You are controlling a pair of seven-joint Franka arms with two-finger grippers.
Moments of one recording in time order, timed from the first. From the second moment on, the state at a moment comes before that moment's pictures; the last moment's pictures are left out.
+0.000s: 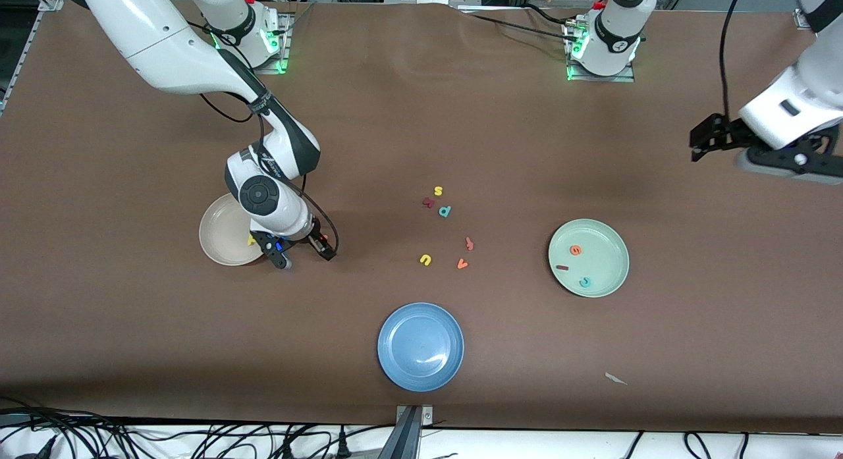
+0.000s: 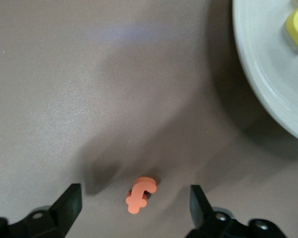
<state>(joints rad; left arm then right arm) 0.00 -0.02 -0.05 -1.68 0.06 1.63 0.11 0.07 0.70 0.37 -1.80 -0.27 2.43 1.41</state>
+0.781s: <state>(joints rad) 0.00 -0.06 -0.04 -1.72 0.06 1.64 0.10 0.08 0.71 0.37 -1.79 -0.27 2.44 1.42</state>
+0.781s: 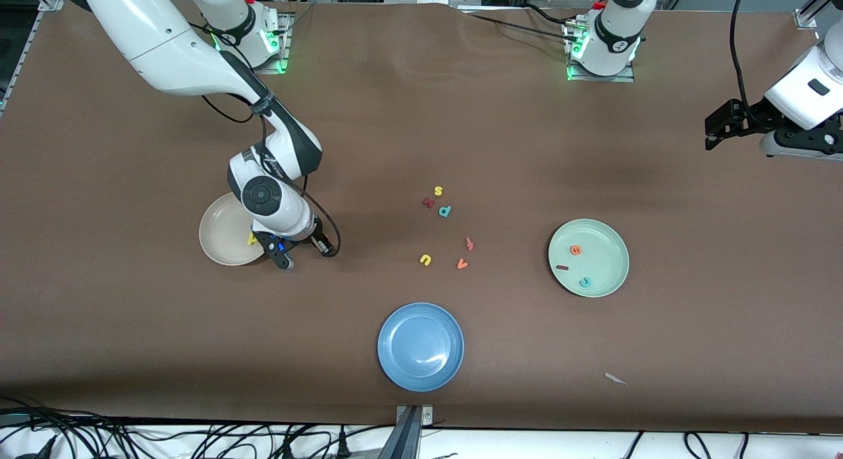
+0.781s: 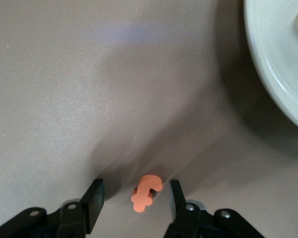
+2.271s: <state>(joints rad) -0.01 -0.03 -0.05 -1.61 0.03 1.53 0.07 0.08 0.71 0.37 -1.79 -0.28 2.44 1.36</state>
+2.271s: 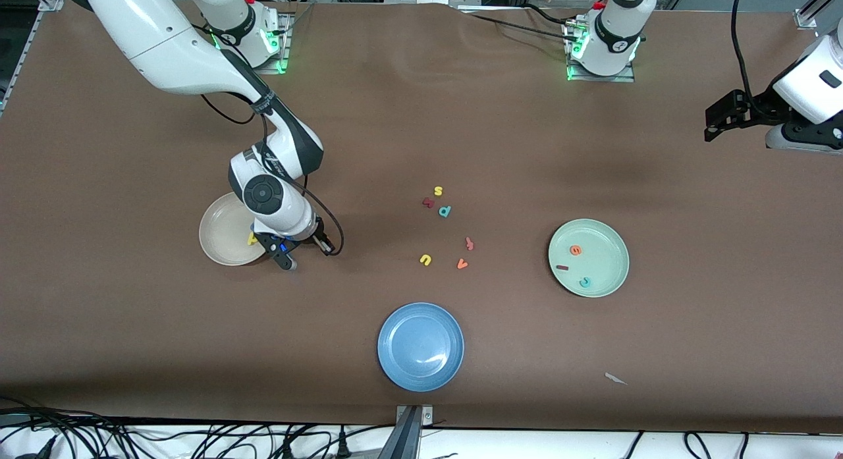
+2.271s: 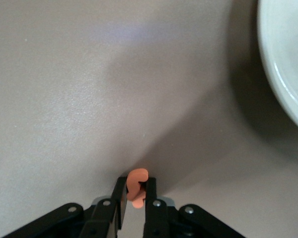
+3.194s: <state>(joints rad) -0.02 -0.03 -0.07 -1.61 0.02 1.53 0.06 0.08 0.63 0.36 -1.73 -0.28 2.25 1.08</state>
